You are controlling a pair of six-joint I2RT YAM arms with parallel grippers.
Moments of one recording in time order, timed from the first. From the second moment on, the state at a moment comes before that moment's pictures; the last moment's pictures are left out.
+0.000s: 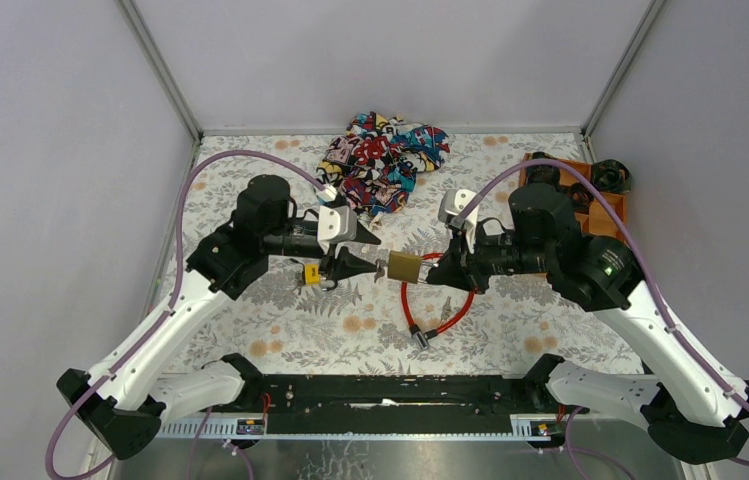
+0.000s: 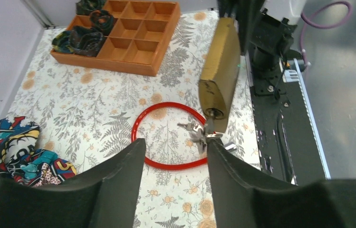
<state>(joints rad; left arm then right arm) -0.62 1.05 1.14 -0.41 0.88 0.40 0.77 1.00 1.36 -0.89 -0.54 -0.16</state>
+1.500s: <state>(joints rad) -0.41 1.05 1.05 -0.71 0.78 0.69 0.77 0.97 1.39 -1.00 -0.40 -0.24</state>
